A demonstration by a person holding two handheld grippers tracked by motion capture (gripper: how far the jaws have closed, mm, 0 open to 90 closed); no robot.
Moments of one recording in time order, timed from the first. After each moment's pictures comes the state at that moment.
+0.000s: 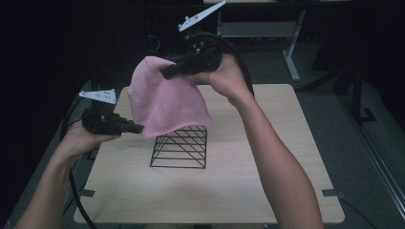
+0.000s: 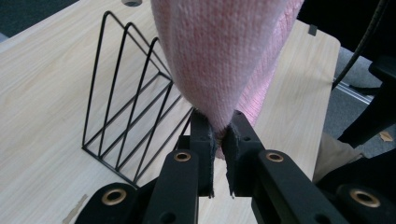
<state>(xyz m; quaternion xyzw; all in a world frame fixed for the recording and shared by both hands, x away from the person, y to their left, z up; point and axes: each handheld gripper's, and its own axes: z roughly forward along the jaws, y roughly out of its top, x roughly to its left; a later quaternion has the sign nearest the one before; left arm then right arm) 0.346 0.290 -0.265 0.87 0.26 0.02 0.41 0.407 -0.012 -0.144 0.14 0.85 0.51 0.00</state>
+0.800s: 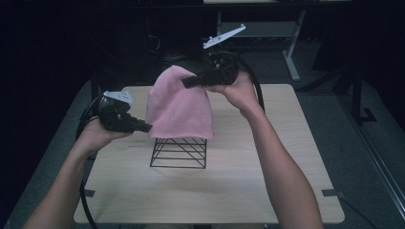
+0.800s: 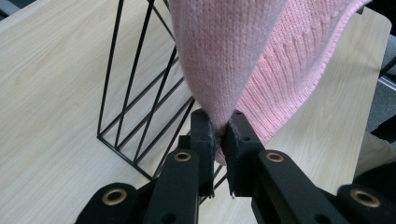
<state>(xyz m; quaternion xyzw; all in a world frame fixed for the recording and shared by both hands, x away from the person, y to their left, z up) 0.374 0.265 -0.291 0.89 0.28 0.04 0.37 0.428 -0.054 -0.201 0.20 0.83 0.52 -0.01</state>
